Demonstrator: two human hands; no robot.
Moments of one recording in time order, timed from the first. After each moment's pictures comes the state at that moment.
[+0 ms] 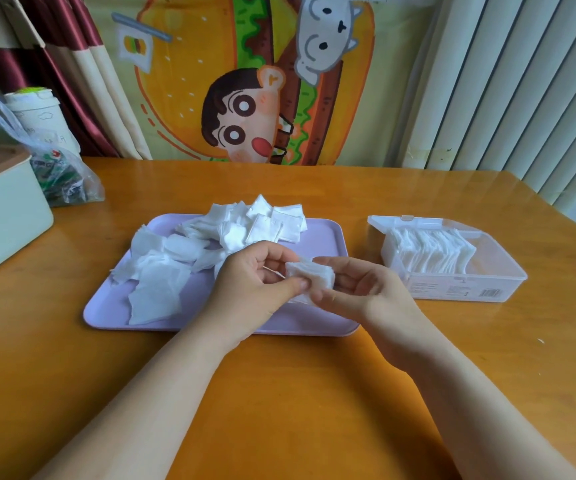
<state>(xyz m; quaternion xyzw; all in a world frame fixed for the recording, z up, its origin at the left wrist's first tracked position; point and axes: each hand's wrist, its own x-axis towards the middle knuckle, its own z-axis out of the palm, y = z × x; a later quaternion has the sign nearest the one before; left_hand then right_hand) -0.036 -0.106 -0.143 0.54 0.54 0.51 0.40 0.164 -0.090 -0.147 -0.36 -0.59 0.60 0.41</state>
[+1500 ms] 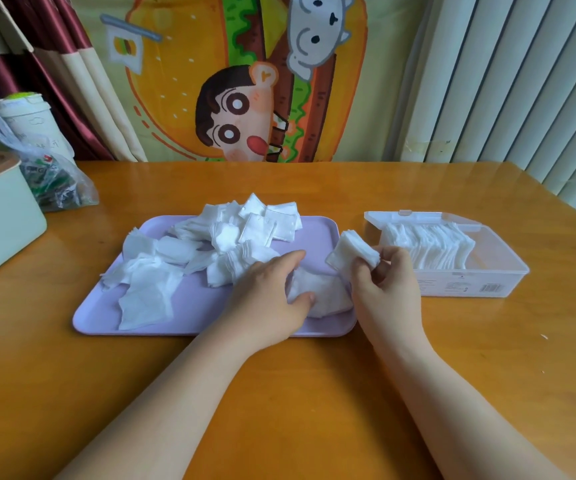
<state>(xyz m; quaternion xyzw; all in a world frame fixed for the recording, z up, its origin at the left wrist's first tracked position) -0.016 -0.092 -0.158 0.69 0.64 0.27 0.20 0.160 -0.079 -0.165 -0.57 -0.52 0.32 0.55</state>
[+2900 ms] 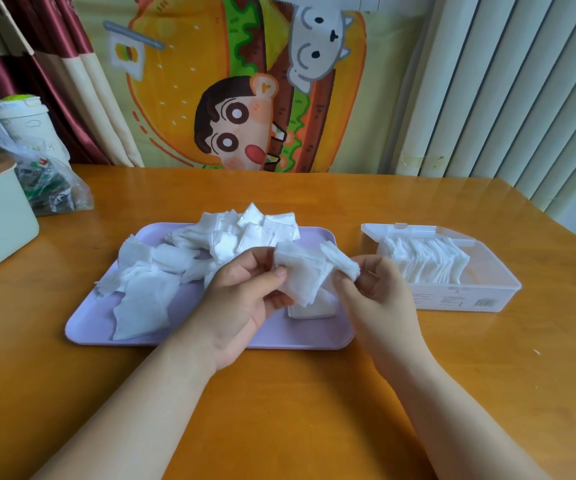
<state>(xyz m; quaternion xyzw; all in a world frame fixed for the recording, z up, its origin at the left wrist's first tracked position) -0.035 -0.097 -0.149 0.41 0.35 0.58 0.61 0.158 -0.087 -0.152 -0.52 -0.54 0.41 0.52</state>
